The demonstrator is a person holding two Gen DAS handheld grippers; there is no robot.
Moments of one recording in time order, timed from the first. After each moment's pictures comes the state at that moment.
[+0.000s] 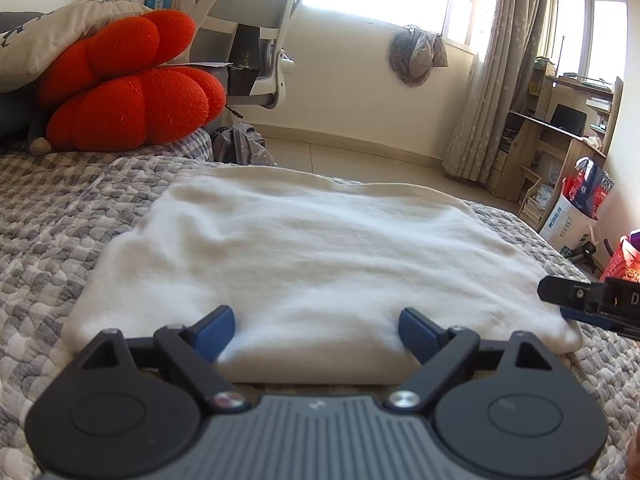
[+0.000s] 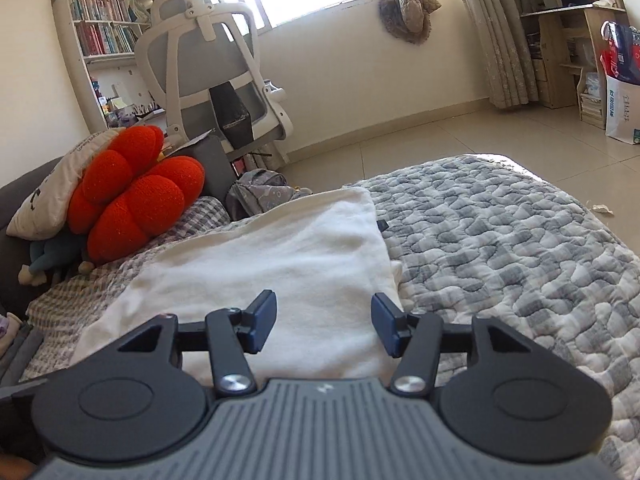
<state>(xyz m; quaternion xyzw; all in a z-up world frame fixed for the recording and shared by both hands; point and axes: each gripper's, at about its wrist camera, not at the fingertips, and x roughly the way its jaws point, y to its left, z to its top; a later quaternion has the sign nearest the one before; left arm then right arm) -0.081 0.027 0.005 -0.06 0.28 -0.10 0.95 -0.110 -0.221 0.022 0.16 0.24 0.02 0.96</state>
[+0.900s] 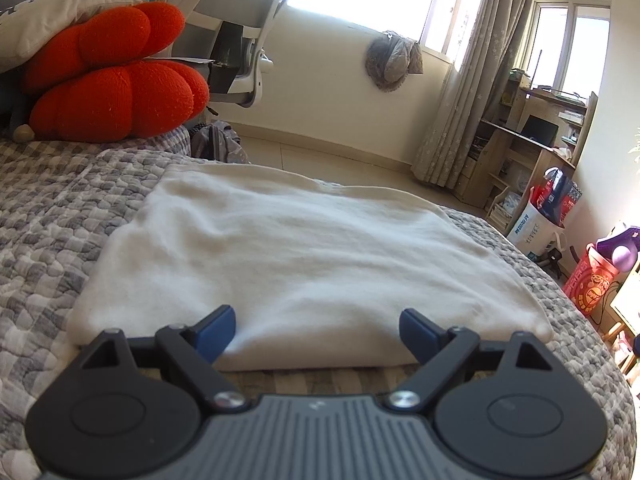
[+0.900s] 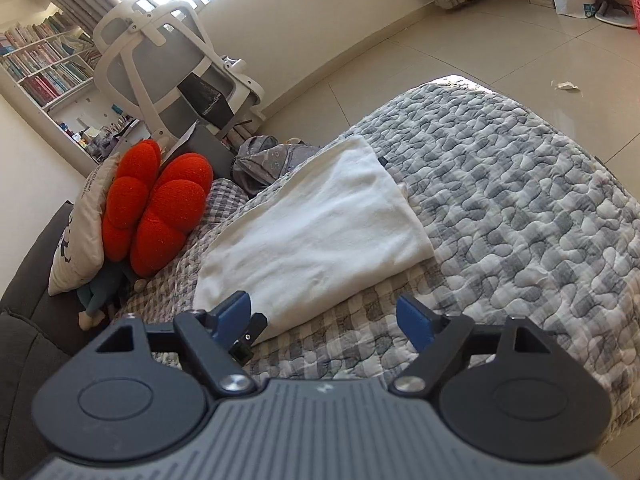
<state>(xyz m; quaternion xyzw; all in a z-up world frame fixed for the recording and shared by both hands) -0.086 0.049 0.005 -0.08 0.27 -0.15 0.95 -0.161 -0.213 0.081 0.34 0.33 0.02 0.88</state>
